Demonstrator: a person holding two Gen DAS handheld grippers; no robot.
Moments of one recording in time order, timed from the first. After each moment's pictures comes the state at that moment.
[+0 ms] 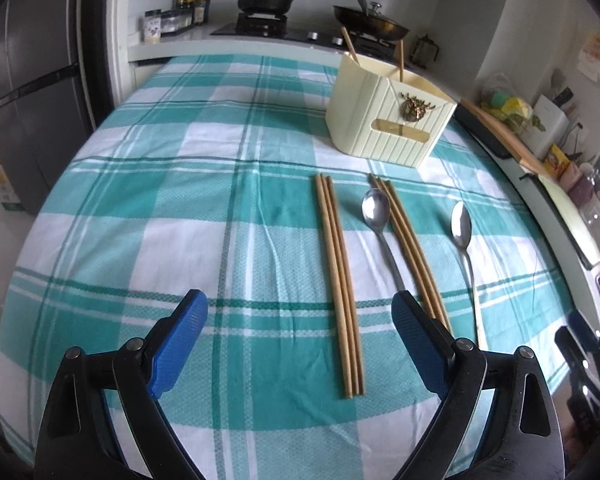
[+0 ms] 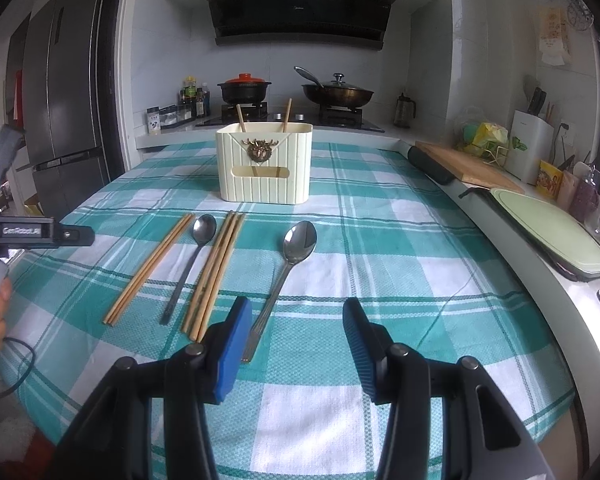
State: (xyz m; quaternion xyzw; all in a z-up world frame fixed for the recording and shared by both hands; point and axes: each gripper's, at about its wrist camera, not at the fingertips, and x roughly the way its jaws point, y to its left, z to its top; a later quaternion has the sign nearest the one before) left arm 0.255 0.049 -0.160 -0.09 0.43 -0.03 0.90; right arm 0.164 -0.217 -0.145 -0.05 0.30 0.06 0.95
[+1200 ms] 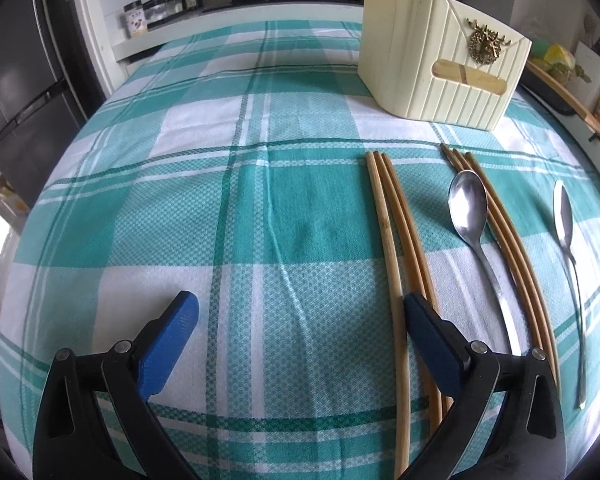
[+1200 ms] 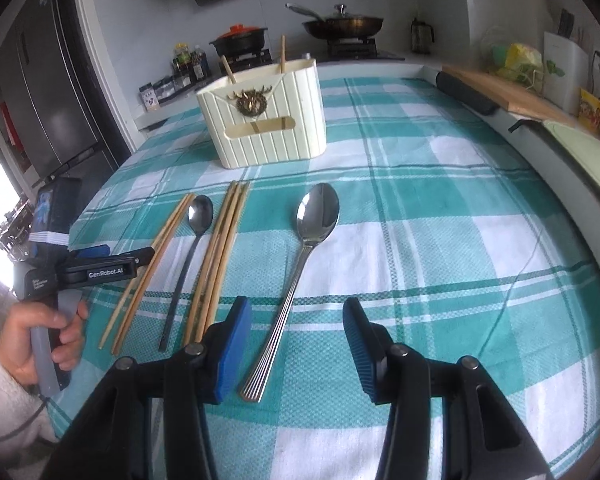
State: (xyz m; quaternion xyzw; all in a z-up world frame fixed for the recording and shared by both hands) left arm 0.338 0.040 -0.227 -0.01 0.47 0.02 0.88; right arm 0.269 -0.224 -0.178 0.04 0.44 0.12 0.89
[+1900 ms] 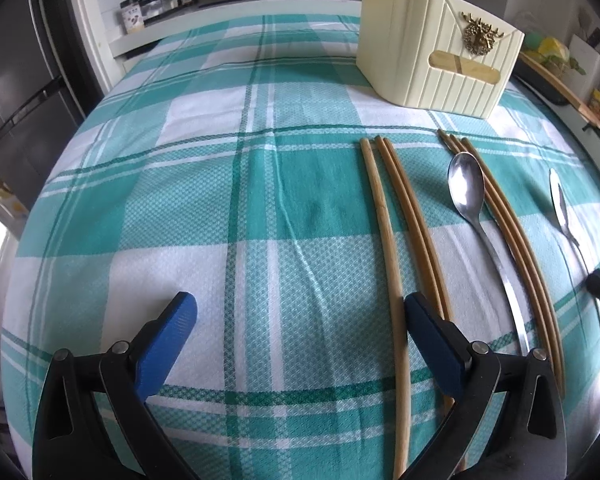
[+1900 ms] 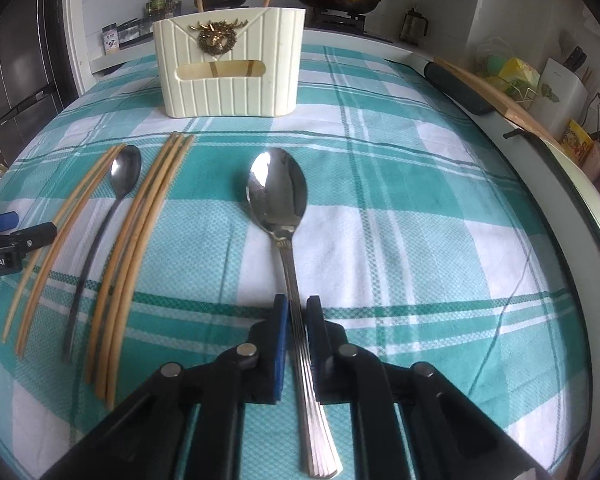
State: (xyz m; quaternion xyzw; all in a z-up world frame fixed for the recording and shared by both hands) left arm 0.327 0.049 -0.225 0.00 0.49 0.01 0.87; right arm 0.287 -0.217 -0.211 -0.07 0.46 0.02 0.88
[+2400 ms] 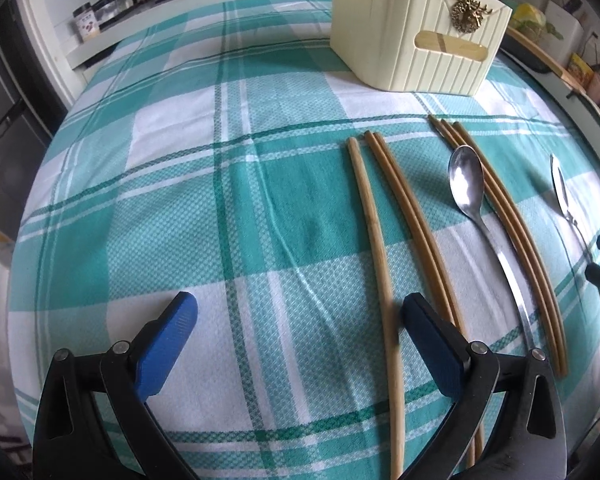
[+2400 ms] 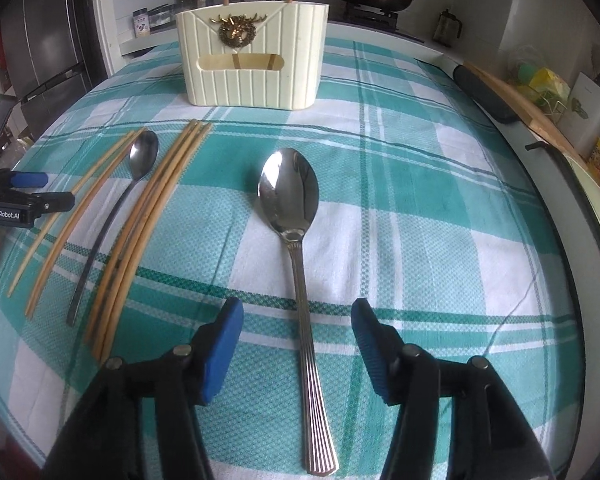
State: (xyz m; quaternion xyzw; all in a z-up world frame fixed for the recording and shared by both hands) left arm 0.361 0.049 -0.224 0.04 0.52 -0.05 0.85; right arm 0.299 -0.225 -0.207 -0.10 0.48 0.10 0.87
